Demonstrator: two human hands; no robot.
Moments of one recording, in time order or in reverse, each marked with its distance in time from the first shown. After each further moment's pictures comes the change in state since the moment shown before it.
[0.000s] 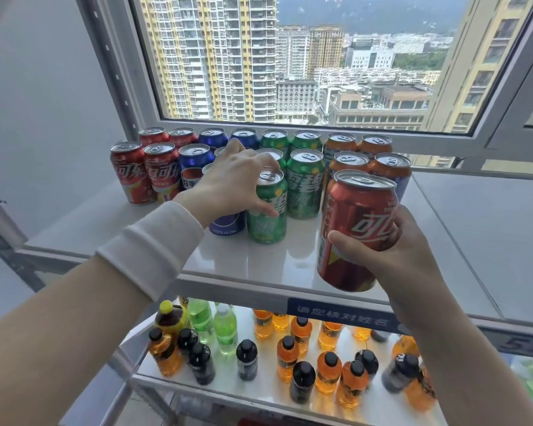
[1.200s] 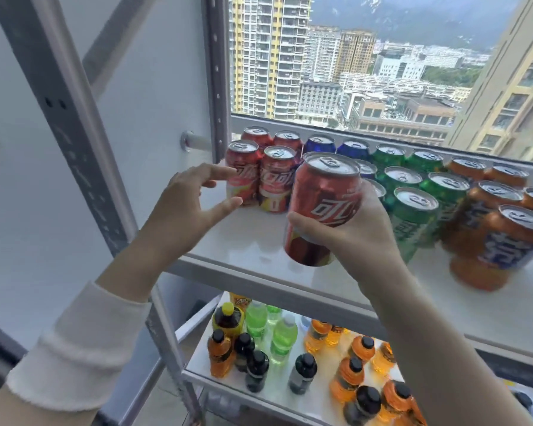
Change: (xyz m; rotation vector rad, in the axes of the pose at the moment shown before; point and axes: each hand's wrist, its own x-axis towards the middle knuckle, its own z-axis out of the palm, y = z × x) left_hand -0.139 -0.187 -0.036 -0.517 0.368 -0.278; right_hand 0.038 -0.027 0.221 -0.168 -0.095 -0.120
